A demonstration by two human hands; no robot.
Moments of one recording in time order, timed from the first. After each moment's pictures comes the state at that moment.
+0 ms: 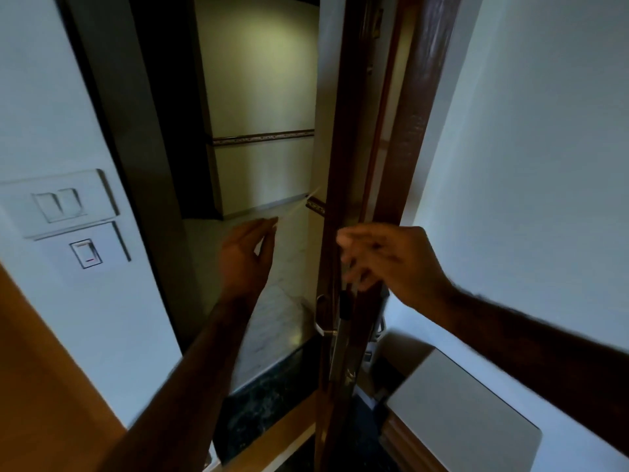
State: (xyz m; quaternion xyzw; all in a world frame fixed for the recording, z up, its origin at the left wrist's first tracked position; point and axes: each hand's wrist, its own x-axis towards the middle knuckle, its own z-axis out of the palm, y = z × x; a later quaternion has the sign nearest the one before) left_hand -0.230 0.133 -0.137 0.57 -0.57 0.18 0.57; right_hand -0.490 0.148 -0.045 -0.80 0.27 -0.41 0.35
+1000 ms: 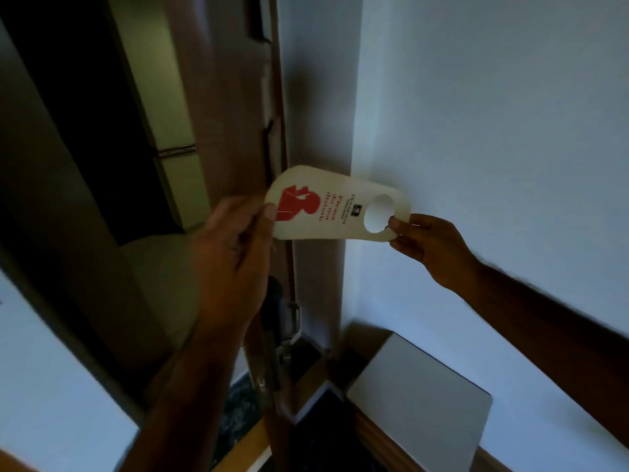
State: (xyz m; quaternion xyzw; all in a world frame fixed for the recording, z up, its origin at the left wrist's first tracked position) left_hand -0.455 0.163 -0.045 0.47 -0.61 0.04 0.63; right_hand -0.746 0.020 -0.081 -0.52 0.38 -0.53 0.56
